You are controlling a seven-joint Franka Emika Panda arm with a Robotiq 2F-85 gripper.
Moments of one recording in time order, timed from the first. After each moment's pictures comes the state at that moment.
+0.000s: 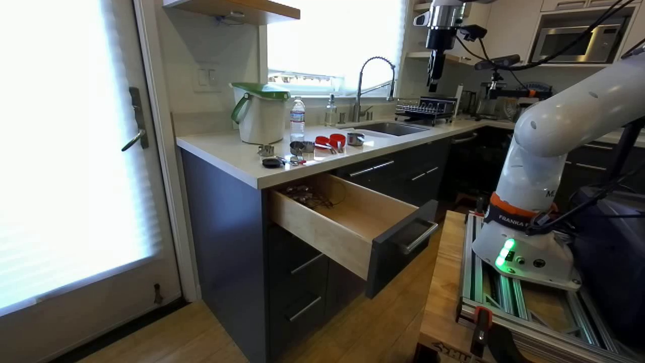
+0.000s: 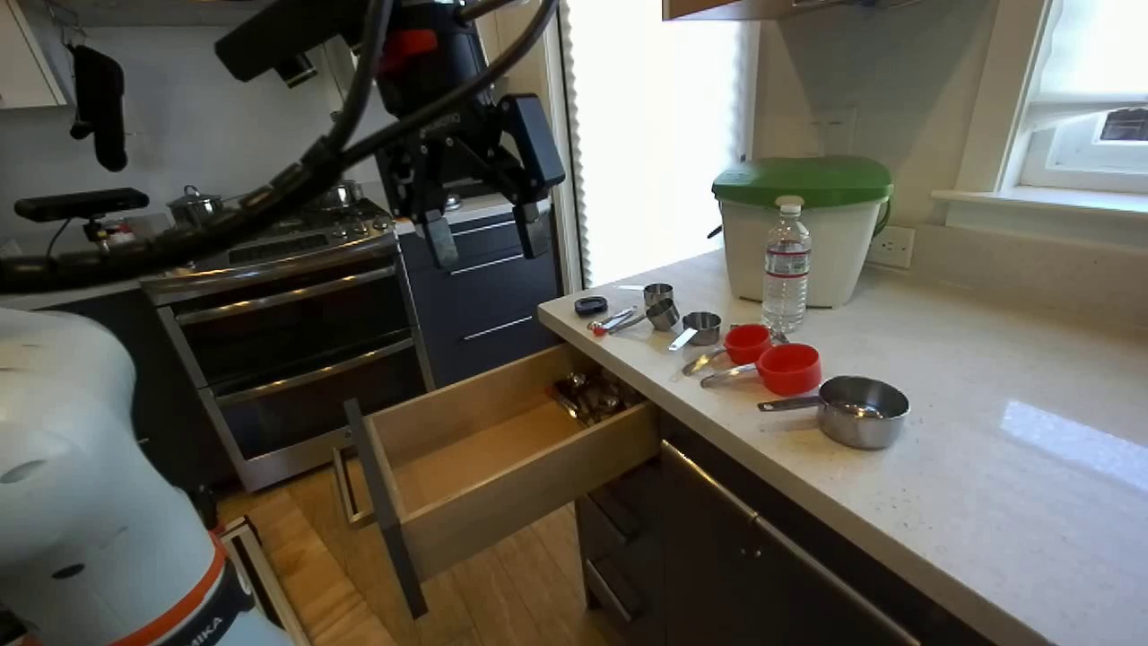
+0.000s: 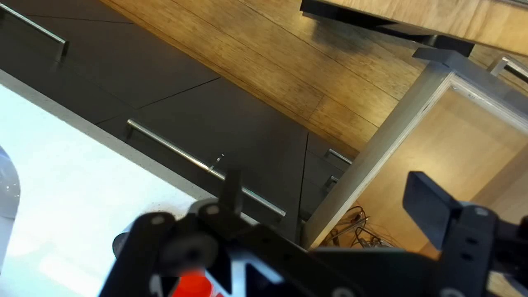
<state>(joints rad) -0.13 -0.87 -0.25 -2.50 -0.35 1.74 -0.52</state>
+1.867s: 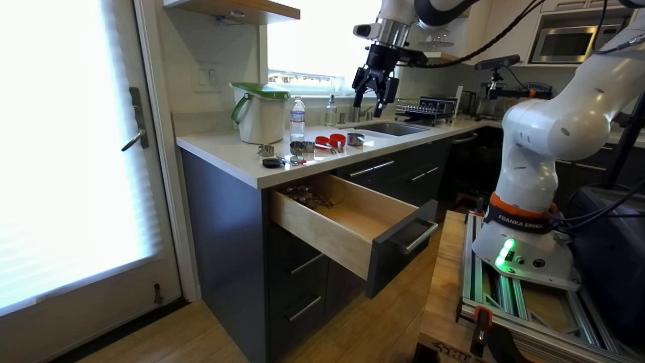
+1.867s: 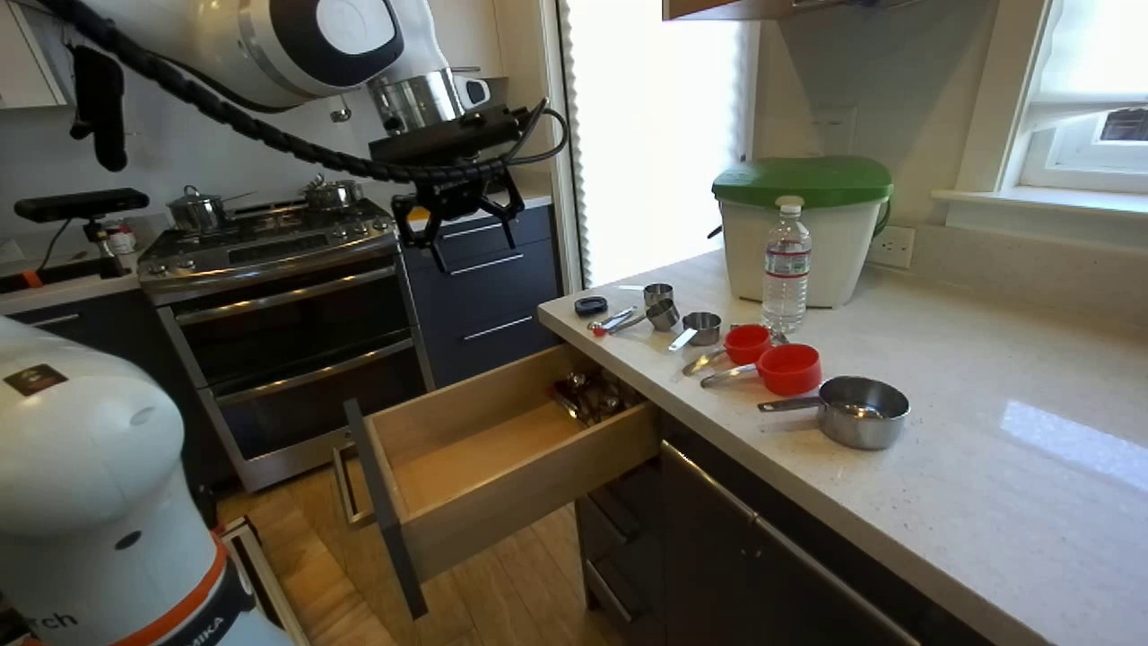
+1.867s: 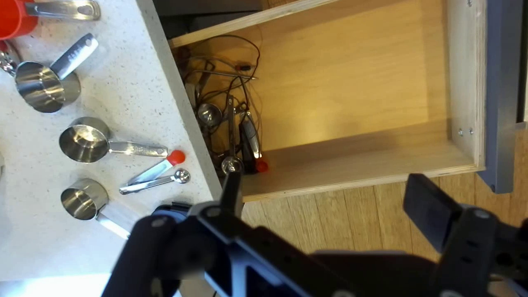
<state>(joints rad) 0.28 -0.67 -0.16 -2.59 -0.17 2.15 -0.84</state>
